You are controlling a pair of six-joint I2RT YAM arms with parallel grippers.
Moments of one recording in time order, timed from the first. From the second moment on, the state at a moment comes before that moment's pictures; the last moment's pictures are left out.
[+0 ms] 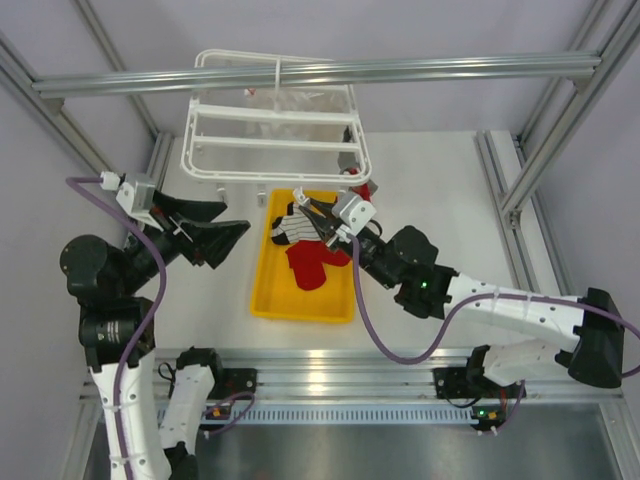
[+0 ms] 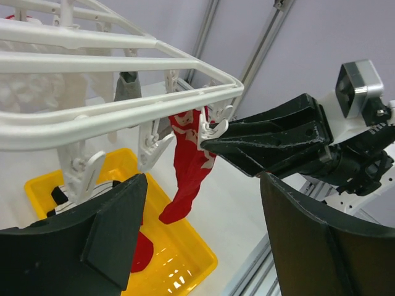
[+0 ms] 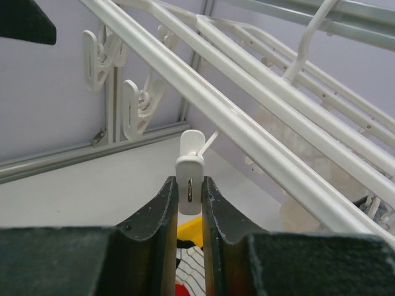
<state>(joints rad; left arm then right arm) 0.13 0.64 1.20 -0.36 0.91 -0.48 1.16 1.24 0.98 0.60 0.26 -0.35</state>
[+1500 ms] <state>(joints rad) -0.50 1.18 1.74 -0.60 0.62 -0.25 1.08 1.30 1.11 0.35 0.09 -0.22</state>
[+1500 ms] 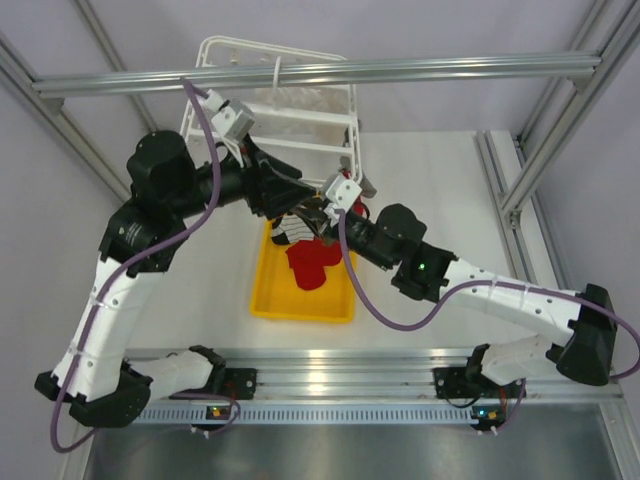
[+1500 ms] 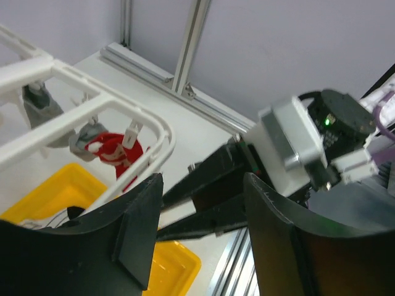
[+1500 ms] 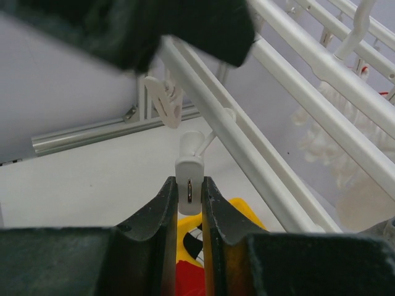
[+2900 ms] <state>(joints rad) -0.51 1.00 1.39 -0.56 0.36 -0.45 1.06 1.27 1.13 0.28 -0.02 -0.28</state>
